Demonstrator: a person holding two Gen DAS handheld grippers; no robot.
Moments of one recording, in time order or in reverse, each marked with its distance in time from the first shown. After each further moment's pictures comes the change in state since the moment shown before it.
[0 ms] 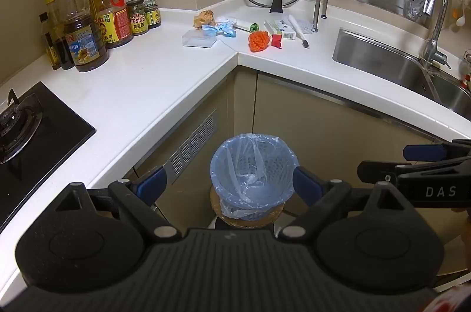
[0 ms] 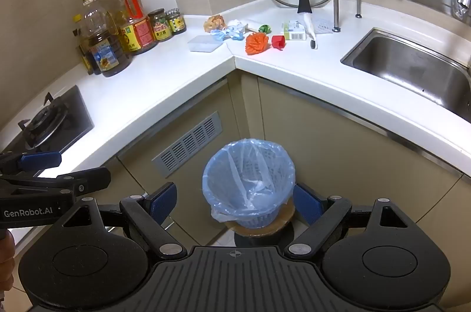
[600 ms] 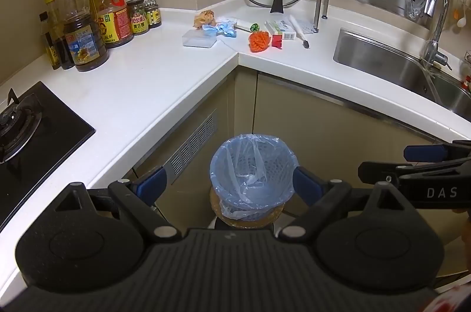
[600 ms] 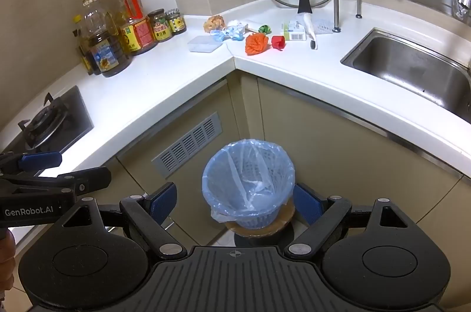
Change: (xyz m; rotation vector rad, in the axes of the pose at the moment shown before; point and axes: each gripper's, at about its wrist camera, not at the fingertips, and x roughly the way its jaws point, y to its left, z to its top) left arm 0.000 0.000 0.000 -0.001 -0.001 -0.002; right arm 0.001 0.000 0.000 0.001 0.000 0.002
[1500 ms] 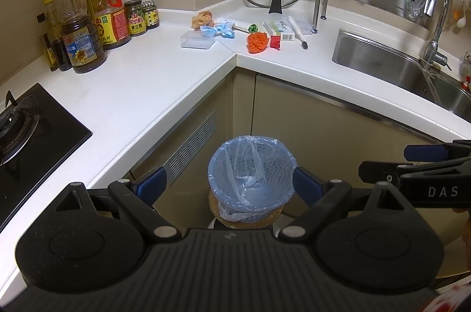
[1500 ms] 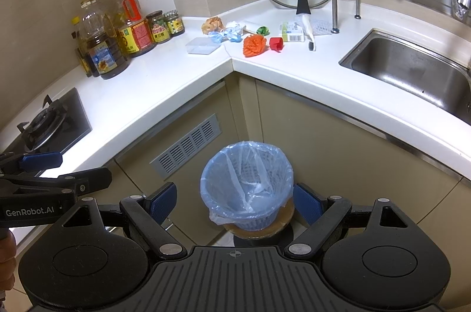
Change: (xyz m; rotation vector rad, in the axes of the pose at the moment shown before) left arm 0.004 0.003 0.001 -0.001 0.000 -0.002; right arm -0.001 -0.002 0.002 0.001 0.000 0.000
